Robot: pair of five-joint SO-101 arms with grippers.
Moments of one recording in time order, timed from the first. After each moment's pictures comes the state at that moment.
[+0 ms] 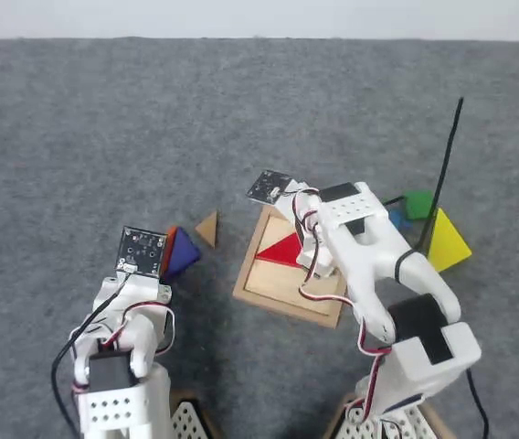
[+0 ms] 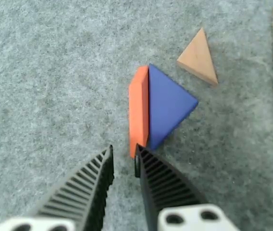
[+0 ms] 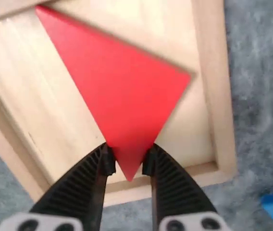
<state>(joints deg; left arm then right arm) -13.1 -103.0 96.9 69.1 -12.2 -22.7 7.5 27.9 62.9 37.1</state>
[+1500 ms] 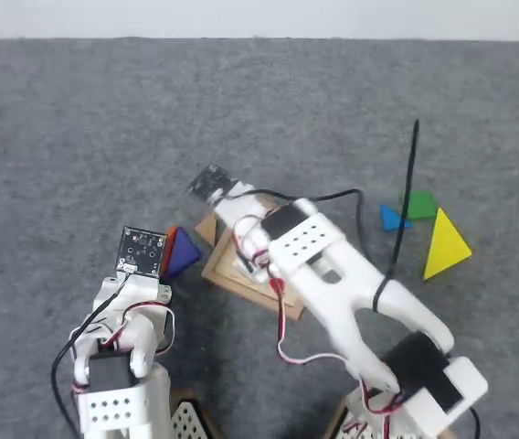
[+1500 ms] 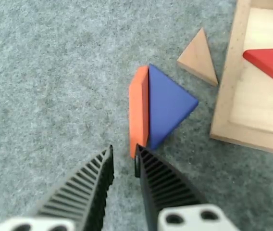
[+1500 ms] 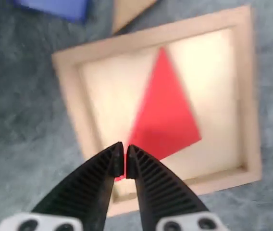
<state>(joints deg) -13.1 -103.0 96.9 69.1 -12.2 -41.1 -3.9 27.0 60.6 14.2</state>
